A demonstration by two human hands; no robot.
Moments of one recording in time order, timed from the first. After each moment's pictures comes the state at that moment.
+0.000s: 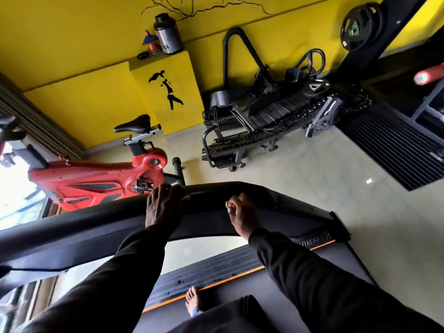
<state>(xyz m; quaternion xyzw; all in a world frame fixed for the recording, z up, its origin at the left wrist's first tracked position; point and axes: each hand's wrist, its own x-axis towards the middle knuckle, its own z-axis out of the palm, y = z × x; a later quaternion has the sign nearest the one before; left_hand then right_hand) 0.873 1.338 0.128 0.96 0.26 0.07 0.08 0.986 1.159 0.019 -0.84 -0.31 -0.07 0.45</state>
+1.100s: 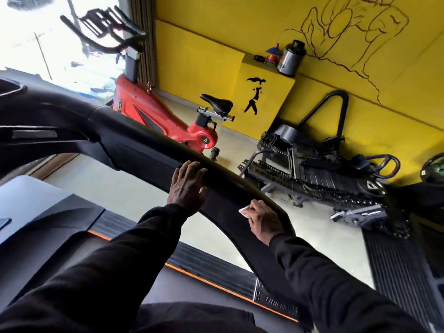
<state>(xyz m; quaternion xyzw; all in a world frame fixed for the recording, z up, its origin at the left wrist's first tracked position) 0.756 1.347 0.123 0.86 0.41 0.27 0.15 0.972 1.199 0.100 -0.70 -0.70 -0.09 0.12</state>
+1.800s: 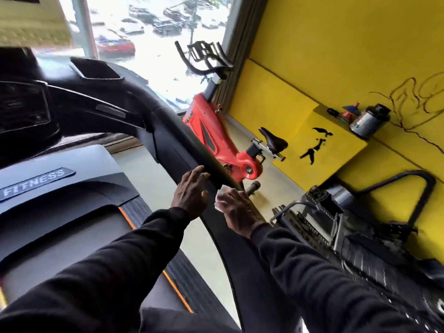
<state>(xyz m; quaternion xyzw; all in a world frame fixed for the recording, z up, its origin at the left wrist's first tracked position) 0.751 1.347 0.121 0.72 0.58 0.33 0.18 0.941 1.329 0.141 -0.38 -0.91 -0.12 0.08</state>
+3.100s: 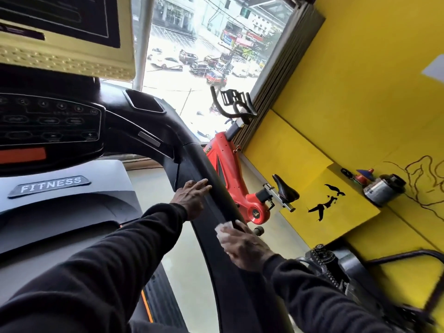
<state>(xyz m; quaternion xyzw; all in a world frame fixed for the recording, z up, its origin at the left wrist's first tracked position) 0.683 1.413 0.152 0.74 0.63 0.15 0.16 0.942 1.373 0.154 -0.20 -0.97 -0.10 -0.05</state>
